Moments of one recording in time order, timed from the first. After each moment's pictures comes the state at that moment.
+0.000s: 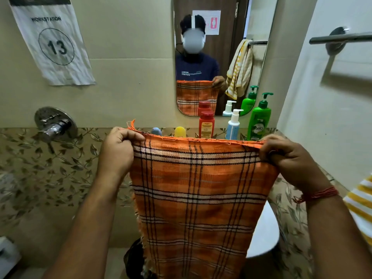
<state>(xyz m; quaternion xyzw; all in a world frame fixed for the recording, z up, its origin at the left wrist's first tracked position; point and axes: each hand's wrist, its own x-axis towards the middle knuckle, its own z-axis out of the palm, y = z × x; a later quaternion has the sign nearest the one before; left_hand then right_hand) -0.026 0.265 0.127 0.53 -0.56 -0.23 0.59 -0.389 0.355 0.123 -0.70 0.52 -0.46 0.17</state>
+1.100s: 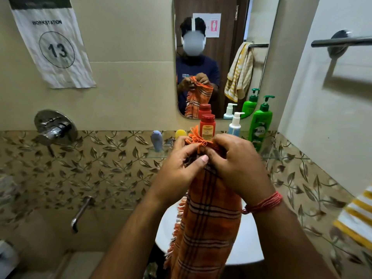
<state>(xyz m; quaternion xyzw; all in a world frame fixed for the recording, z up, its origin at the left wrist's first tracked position) -0.108 0.320 0.124 0.29 -0.74 -0.40 0.46 -0.264 0.347 0.147 -0.72 0.56 -0.42 -0.06</state>
